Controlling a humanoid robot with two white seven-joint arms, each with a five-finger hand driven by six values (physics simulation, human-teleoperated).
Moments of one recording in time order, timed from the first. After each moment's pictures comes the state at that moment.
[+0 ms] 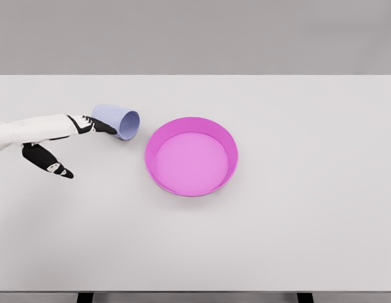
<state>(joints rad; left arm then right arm) -0.63 1.05 -0.75 -1.51 0.23 -0.61 -0.61 0.03 0.00 0.34 0.05 -0.09 -0.07 -0.11</state>
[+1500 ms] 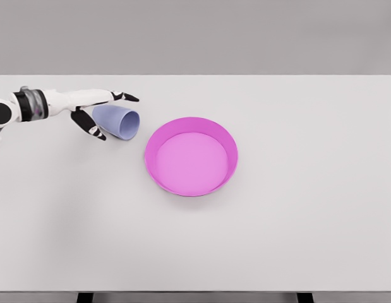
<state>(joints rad) -0.94 0.58 -0.88 -0.78 -0.03 -0.61 -0.61 0.04 0.00 0.34 0.05 -0.09 -0.07 -0.11</state>
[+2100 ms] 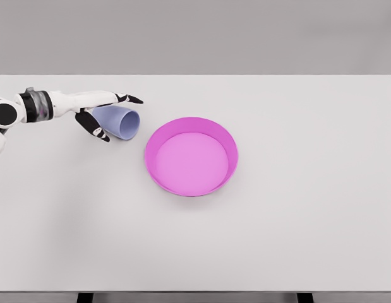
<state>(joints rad) -0.94 0.56 -0.88 -0.78 -0.04 -0.61 -0.61 0.04 0.00 0.34 0.05 -0.09 -0.07 -0.11</state>
